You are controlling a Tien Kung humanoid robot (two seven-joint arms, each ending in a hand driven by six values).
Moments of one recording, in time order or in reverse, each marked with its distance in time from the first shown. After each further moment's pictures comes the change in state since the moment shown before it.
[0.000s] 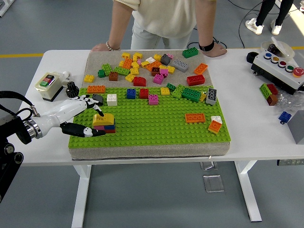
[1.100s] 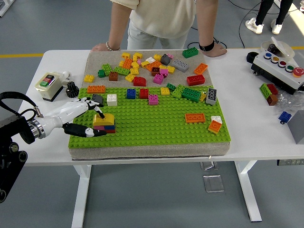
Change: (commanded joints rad) left arm -0.030 -0.013 0.020 0.077 0.006 0.013 -0.004; right arm 0.004 -0.001 0.007 0.000 0.000 0.002 -0.003
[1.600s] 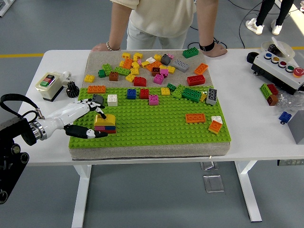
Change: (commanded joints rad) left arm 0.000 -0.004 0.012 0.011 0.000 -0.002 0.002; right arm 0.000 0.000 0.004 0.000 0.001 -0.001 0.002
